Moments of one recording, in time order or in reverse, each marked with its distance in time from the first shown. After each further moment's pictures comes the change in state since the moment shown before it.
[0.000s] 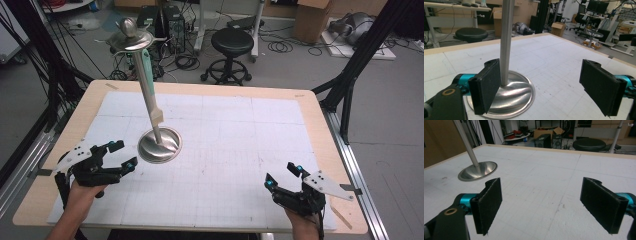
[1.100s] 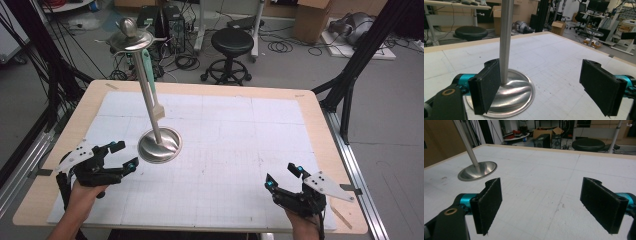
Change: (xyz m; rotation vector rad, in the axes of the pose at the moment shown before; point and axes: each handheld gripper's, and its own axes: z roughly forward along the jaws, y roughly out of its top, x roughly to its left) left arm 0.000 -0.002 0.002 0.014 0.000 0.004; right arm 0.001 0.000 -0.002 -0.004 -0.006 -0.002
